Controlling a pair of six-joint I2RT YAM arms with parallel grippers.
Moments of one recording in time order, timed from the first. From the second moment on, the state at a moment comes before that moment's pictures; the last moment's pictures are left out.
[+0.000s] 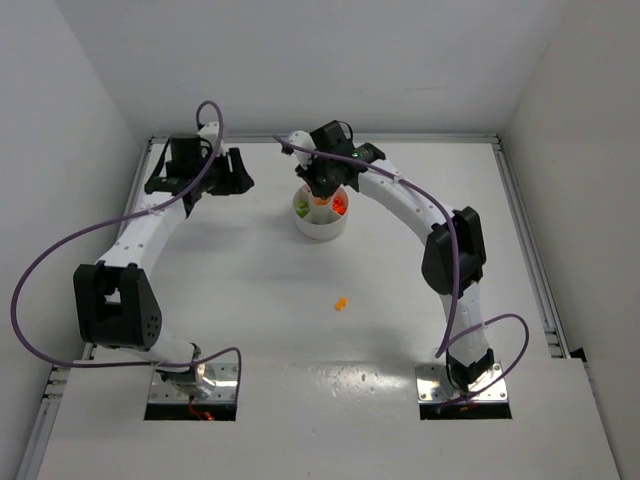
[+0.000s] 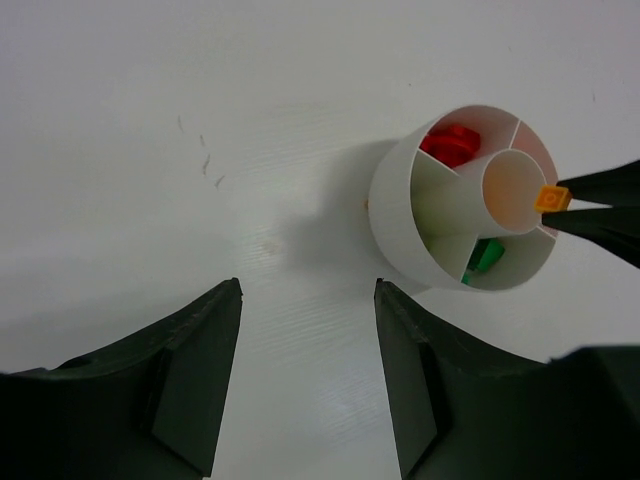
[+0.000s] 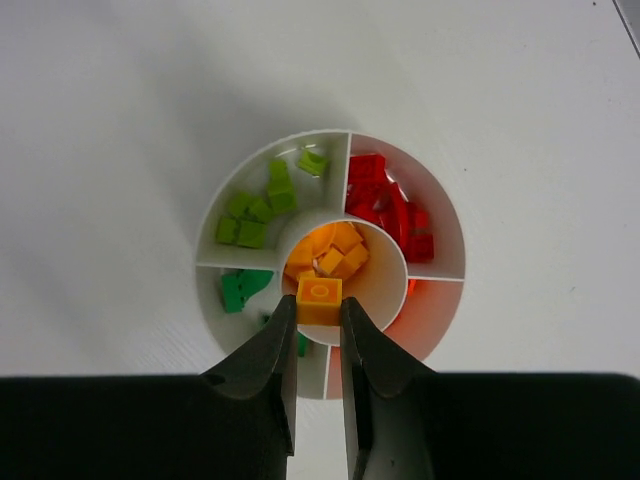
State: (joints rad) left arm -0.05 1.51 1.25 -0.30 0.33 -0.18; right arm 0.61 2.11 1.95 -0.68 -0.08 -0.34
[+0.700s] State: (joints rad) left arm -0.28 1.39 1.07 -0.30 0.28 -0.04; right arm 0.56 2.06 1.88 -0.66 0.02 -0.28
